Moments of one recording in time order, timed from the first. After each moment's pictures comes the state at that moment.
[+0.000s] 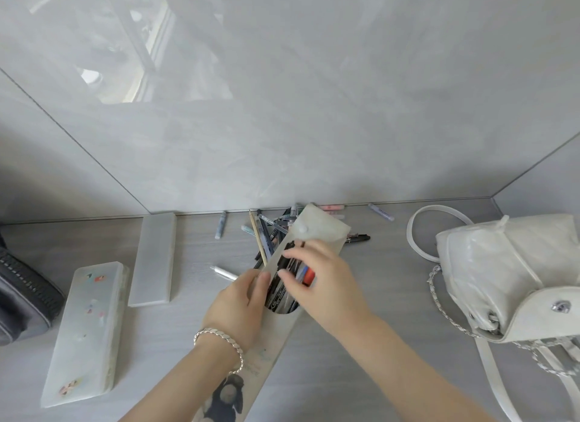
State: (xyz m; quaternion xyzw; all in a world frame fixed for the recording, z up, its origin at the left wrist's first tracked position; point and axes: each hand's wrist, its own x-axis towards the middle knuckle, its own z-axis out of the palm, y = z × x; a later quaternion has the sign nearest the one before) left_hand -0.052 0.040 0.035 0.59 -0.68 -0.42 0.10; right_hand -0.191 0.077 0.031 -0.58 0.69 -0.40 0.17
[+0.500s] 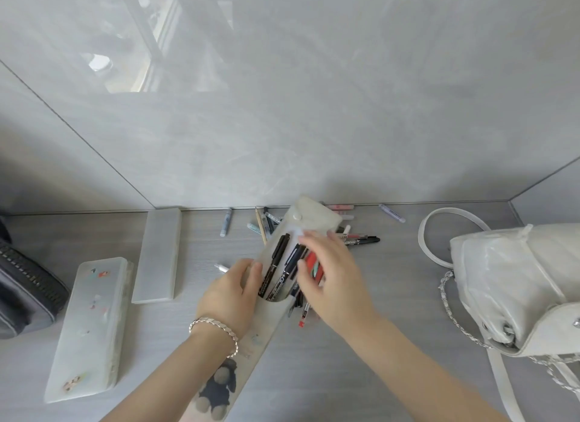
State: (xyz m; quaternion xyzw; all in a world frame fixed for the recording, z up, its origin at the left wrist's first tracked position) left_hand -0.048 0.017 0.029 0.63 -0.67 -0.39 0.08; right_hand -0.198 0.066 0.012 -0.61 0.67 -0.41 0.09
